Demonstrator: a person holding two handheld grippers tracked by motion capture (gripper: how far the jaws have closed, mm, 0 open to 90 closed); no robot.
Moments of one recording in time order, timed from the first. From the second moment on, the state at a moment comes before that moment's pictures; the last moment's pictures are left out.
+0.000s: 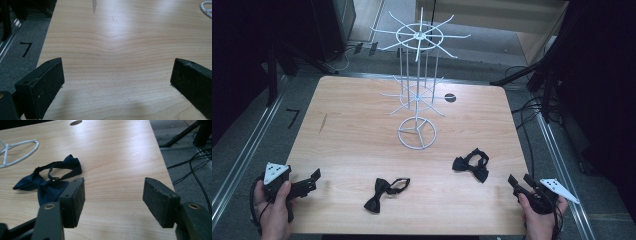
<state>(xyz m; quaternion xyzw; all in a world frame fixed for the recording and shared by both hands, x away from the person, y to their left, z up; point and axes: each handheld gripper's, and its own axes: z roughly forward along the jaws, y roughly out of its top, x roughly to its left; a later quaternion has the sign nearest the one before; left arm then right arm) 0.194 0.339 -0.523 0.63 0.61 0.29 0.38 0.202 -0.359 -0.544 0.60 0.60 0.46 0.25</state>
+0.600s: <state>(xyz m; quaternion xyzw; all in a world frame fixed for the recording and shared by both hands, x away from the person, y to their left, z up) 0.196 0.336 -0.524 0.64 0.61 0.28 0.38 0.215 -0.325 -0.528 0.58 0.62 0.47 0.25</state>
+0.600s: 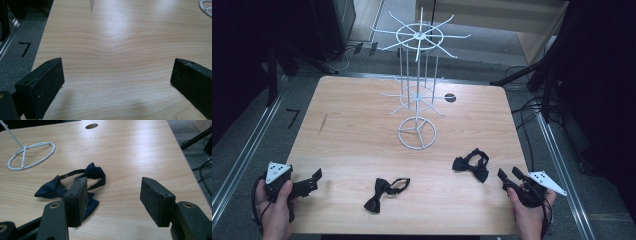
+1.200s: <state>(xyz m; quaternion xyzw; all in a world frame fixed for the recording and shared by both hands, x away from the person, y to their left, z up) 0.195 0.337 -0.523 0.63 0.61 0.28 0.38 0.262 -0.293 -0.509 0.57 0.70 0.39 0.20</state>
